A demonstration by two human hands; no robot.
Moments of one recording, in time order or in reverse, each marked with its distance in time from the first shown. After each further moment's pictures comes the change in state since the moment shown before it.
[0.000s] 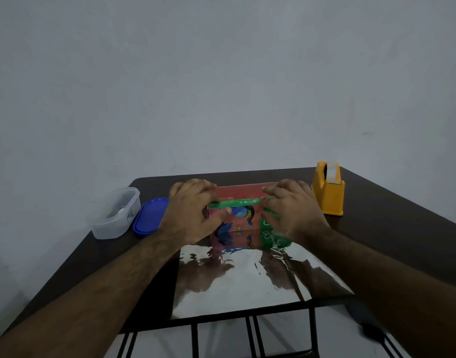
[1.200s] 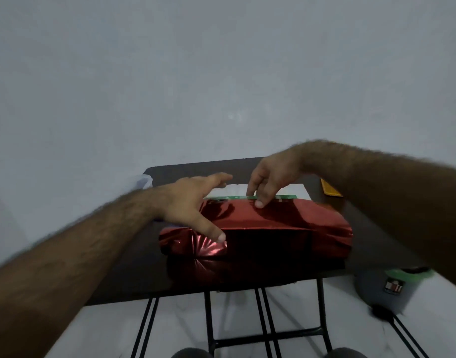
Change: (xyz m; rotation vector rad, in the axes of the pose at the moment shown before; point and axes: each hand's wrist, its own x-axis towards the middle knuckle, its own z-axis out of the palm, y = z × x) left_hand 0.009 0.023 -0.108 -0.245 -0.885 -0.091; right_hand 0.090 -0.007 -0.077 0.603 -1.074 0.040
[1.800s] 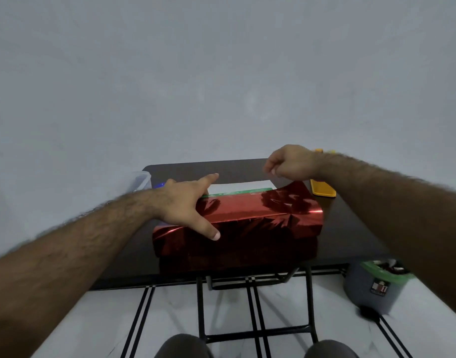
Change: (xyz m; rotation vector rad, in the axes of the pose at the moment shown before) left_hand -0.013 0.018 0.012 0.156 0.016 -0.172; right_hand -0.025 0.048 0.012 0.145 0.589 0.060
